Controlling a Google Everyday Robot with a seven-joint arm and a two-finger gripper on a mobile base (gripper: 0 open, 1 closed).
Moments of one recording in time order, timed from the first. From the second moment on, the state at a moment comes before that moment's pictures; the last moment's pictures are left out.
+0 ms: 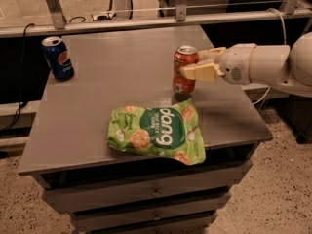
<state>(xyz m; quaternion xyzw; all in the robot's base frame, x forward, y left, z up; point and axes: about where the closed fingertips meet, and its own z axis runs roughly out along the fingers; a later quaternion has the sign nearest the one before) 0.613 -0.129 0.915 -0.38 0.72 0.22 0.54</state>
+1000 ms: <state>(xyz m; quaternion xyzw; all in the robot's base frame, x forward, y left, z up) 0.592 -0.115 0.888 -0.40 0.71 0.28 0.51</state>
